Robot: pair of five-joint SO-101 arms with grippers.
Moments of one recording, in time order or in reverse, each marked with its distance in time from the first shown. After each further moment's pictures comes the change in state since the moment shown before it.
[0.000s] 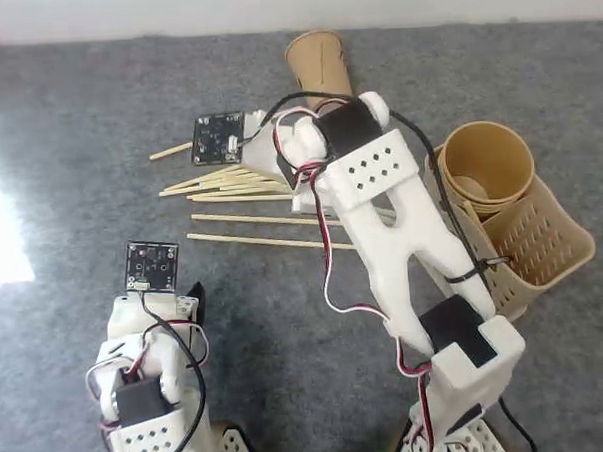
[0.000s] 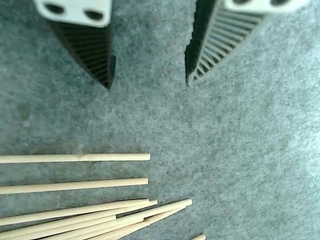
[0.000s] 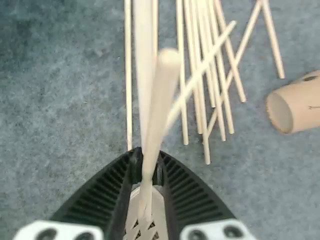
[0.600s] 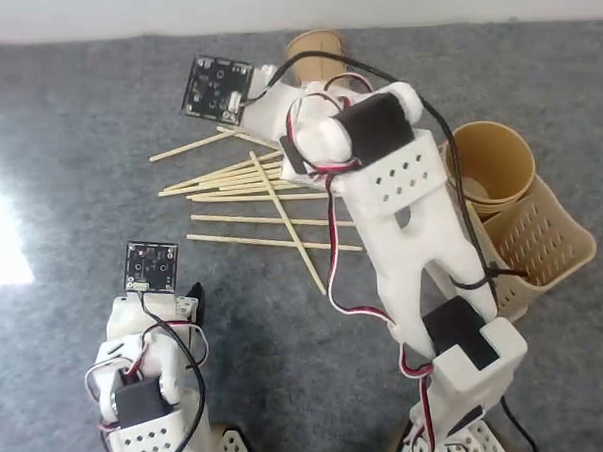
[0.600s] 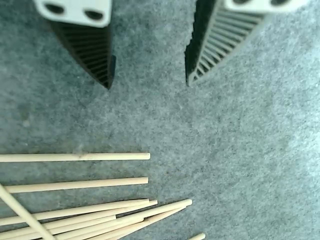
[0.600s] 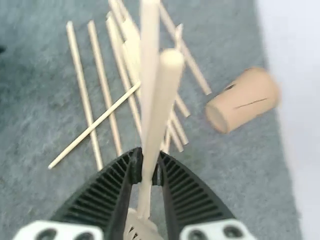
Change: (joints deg) left arm 0.0 0.0 0.0 0.0 0.0; right arm 0.0 -0.5 -17.4 2.2 -9.6
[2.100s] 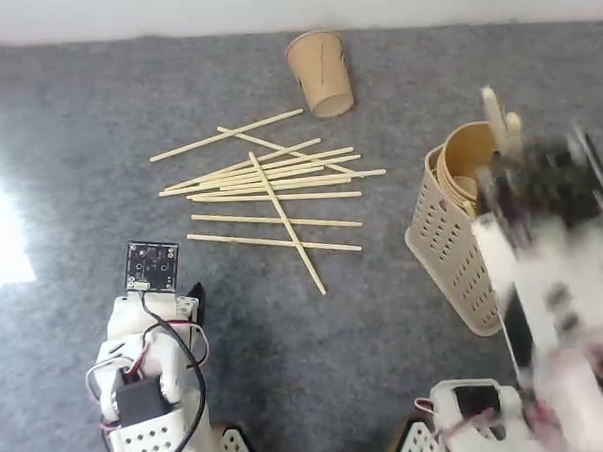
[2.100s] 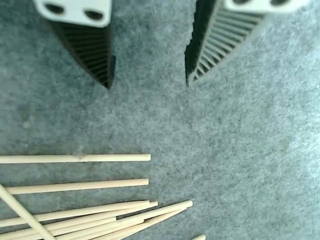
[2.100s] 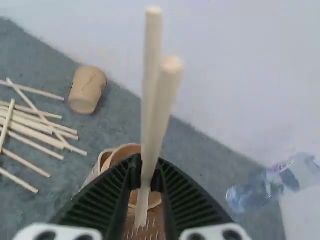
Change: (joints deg) left arm 0.0 0.0 0.0 0.3 0.0; right arm 30.2 -53.6 25.7 -2.6 -15.6
